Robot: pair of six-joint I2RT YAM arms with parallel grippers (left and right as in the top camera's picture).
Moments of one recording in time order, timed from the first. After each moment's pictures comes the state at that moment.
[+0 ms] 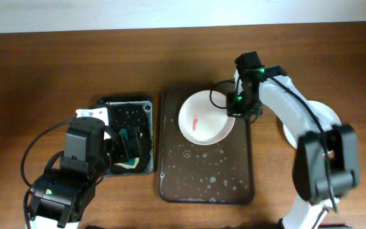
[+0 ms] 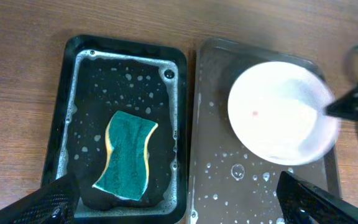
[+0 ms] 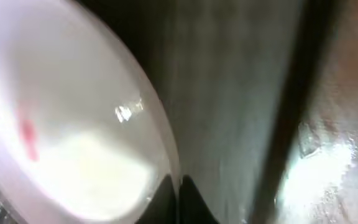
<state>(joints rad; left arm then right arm) -0.27 0.91 1.01 -0.91 -0.02 -0.40 0.22 1.90 1.45 -0.99 -0.16 0.26</state>
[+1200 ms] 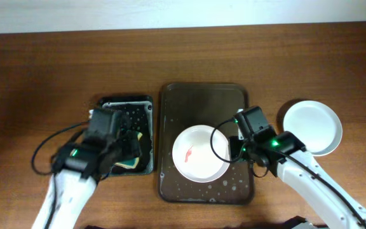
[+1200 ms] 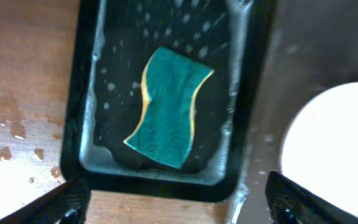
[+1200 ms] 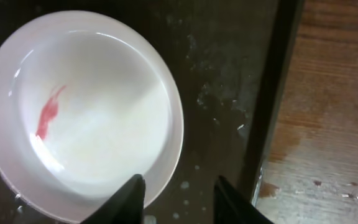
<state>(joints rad) -0.27 1.17 0.98 -0.99 -0.11 -0.44 0.43 1.31 0.86 -0.77 0.00 0.36</state>
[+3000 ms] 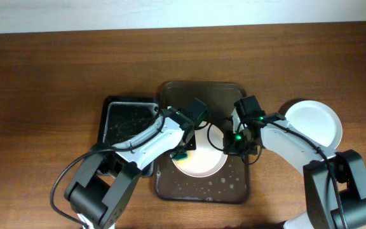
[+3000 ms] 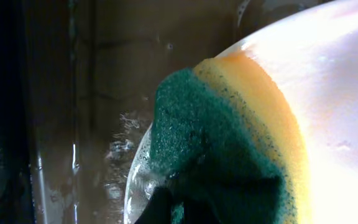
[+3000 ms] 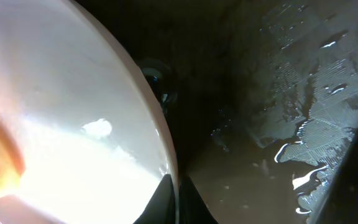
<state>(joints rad) -0.68 1.92 1.24 -0.83 -0.14 -0.74 0.27 1.69 0.89 -0.62 -0.31 0.35</state>
